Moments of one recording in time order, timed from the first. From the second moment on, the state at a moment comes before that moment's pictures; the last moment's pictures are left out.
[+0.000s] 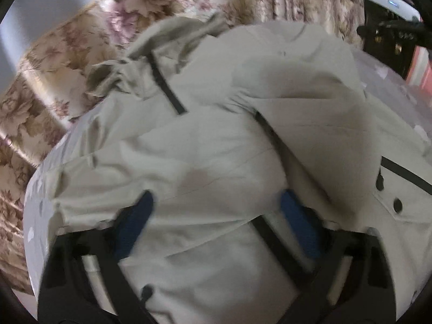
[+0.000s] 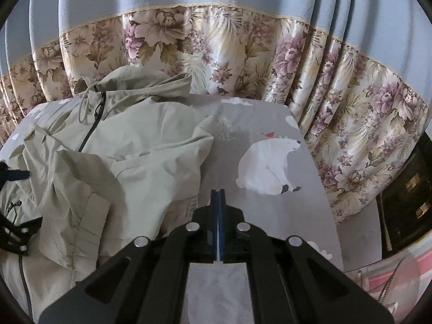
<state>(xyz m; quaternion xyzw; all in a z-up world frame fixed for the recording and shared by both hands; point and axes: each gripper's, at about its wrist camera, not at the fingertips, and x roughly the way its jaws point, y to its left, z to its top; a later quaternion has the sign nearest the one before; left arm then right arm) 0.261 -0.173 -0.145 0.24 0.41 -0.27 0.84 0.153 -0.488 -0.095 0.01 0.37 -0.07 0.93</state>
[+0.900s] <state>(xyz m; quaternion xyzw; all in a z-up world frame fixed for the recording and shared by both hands) 0.286 -0.147 -0.116 0.15 0.44 -0.24 0.85 0.140 -0.420 -0.081 -0.02 0.32 -0.02 0.95</state>
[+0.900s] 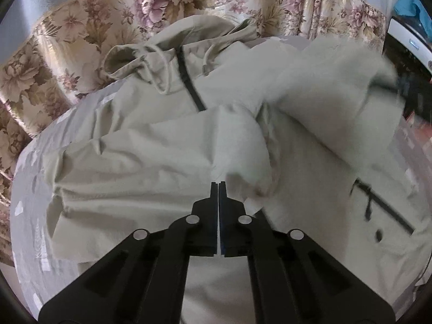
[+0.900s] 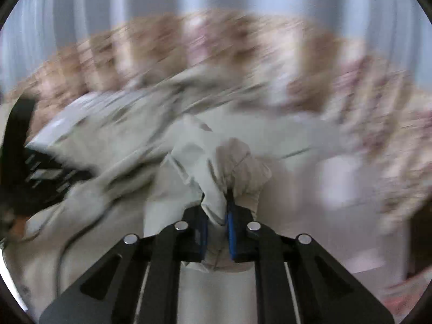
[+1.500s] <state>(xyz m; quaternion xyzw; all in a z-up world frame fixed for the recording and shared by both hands) 0.316 -0.309 -0.044 0.10 0.43 -0.33 0.83 0.120 -0.613 -0.037 0.07 0.28 -0.22 0.93</state>
